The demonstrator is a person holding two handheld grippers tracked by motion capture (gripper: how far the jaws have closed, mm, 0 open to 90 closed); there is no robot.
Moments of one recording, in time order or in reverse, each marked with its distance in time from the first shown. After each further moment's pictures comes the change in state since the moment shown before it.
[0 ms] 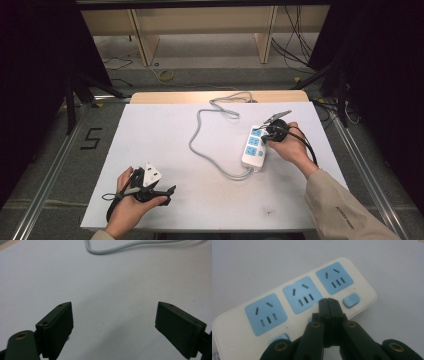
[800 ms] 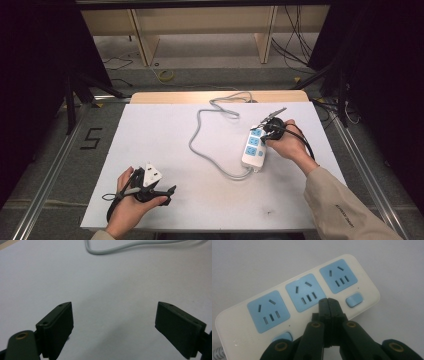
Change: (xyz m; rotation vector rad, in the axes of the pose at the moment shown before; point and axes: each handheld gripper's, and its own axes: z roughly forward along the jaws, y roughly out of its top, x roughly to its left) left arm 0.000 0.000 0.000 0.001 -0.003 -0.004; right arm 0.003 0.011 0.000 0.083 0.001 -0.032
